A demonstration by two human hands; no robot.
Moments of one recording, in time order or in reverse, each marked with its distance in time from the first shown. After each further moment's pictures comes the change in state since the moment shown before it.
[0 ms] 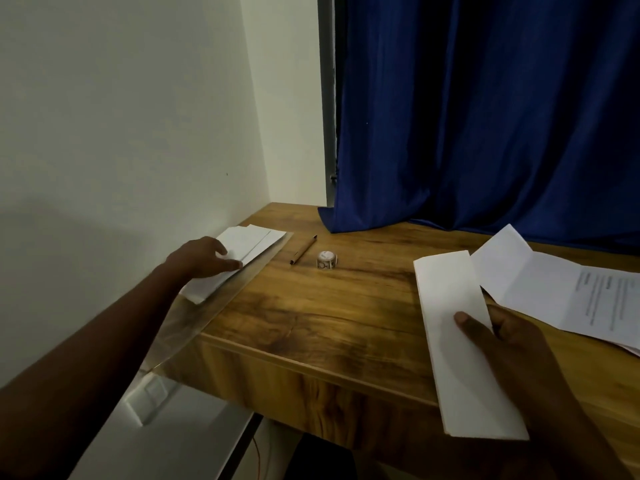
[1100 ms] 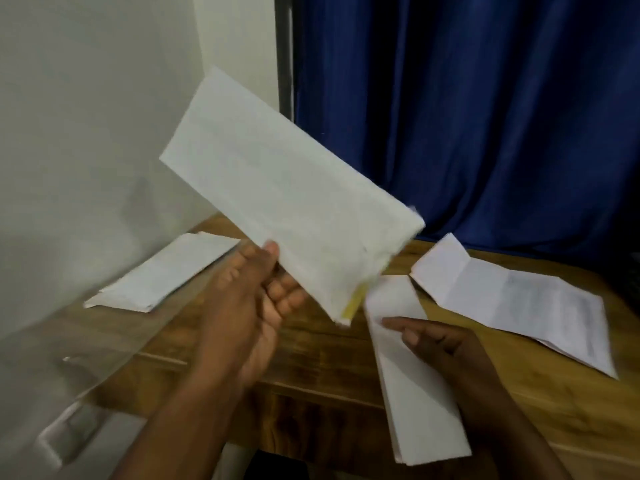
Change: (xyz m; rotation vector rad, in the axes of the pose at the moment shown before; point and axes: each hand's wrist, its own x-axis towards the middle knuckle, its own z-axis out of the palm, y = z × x) left_hand -0.209 0.182 0.004 -2.056 -0.076 0.322; right_hand -0.024 -0.020 -0.012 0.290 -0.267 -0.080
